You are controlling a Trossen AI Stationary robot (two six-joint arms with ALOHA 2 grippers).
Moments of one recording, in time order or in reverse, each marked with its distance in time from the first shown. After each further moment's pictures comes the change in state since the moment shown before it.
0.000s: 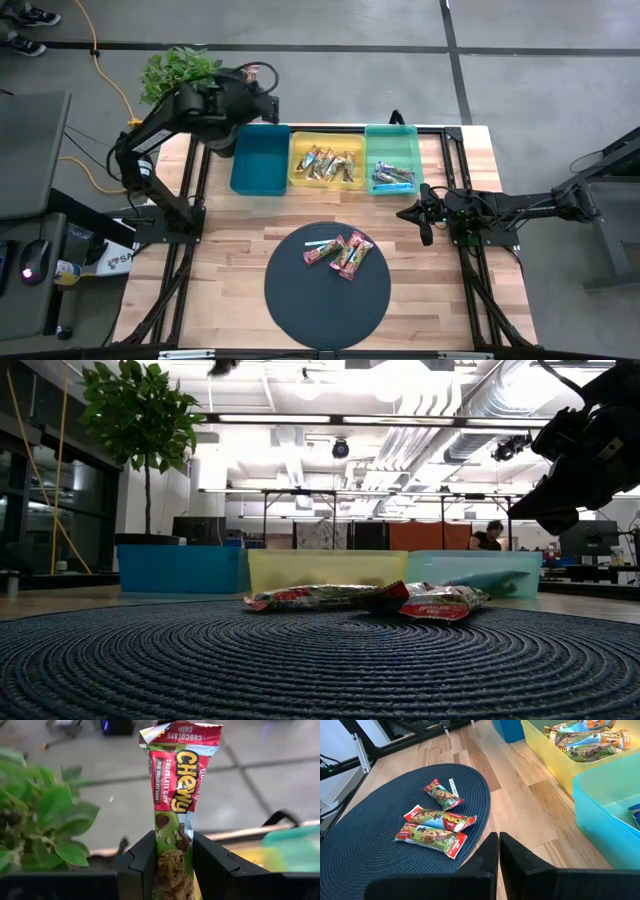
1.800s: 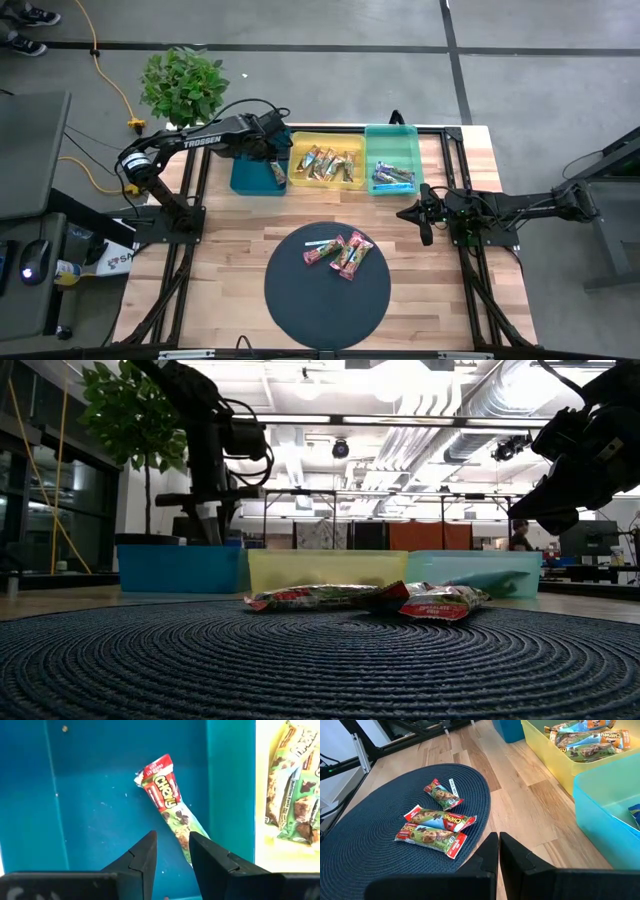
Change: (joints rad) left arm 0.374 0.010 -1.029 0.736 0.787 0.056; right arm 0.000 0.000 0.000 0.000 0.000 0.000
